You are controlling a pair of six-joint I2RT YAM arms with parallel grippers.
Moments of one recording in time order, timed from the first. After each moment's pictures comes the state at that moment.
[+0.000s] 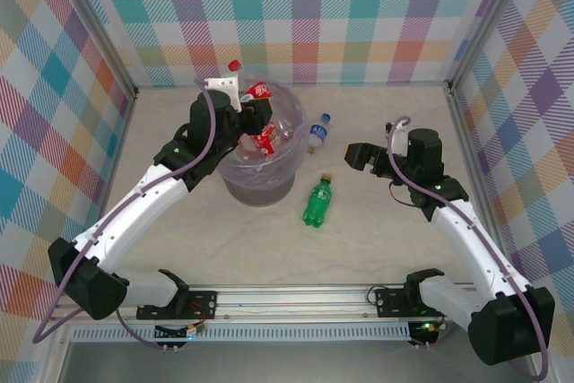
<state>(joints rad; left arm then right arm) -0.57 1.31 1.30 -0.28 -0.14 -0.45 0.24 1.02 0.82 -0.30 -0.46 0.52</state>
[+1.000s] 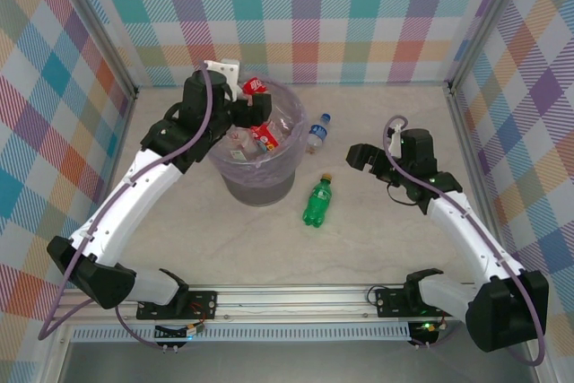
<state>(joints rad) -0.54 1.37 1.57 -0.62 -0.20 -0.23 0.24 1.10 0.83 -0.40 -0.32 0.58</state>
